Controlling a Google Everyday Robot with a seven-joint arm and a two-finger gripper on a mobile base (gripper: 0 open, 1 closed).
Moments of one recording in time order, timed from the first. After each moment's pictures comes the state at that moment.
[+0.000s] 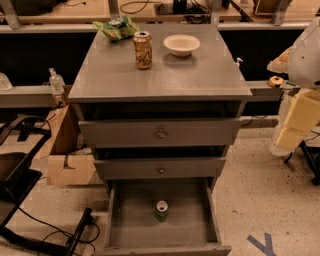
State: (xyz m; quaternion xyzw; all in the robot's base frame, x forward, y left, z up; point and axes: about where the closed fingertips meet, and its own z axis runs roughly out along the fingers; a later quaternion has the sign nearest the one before) arm 0.438 -0.217 0.976 -0.60 0.78 -0.03 0.16
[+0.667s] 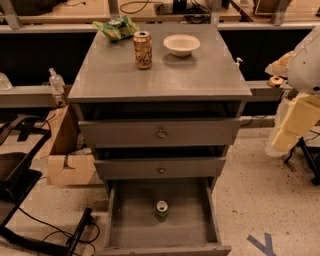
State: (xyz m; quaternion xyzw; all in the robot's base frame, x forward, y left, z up) arm 0.443 -0.214 0.967 -0.60 0.78 -0.01 0.19
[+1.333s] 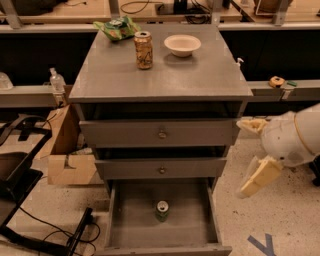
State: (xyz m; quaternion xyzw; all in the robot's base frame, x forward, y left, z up) arm 0.444 -0.193 0.829 -0.59 0.74 0.14 0.29
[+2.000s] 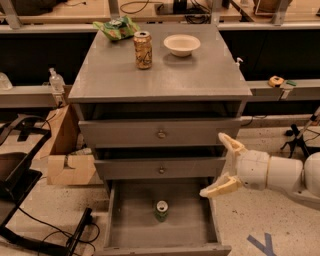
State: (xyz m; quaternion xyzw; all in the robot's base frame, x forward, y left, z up) arm 0.495 -0.152 0.737 -0.48 0.66 0.24 0.53
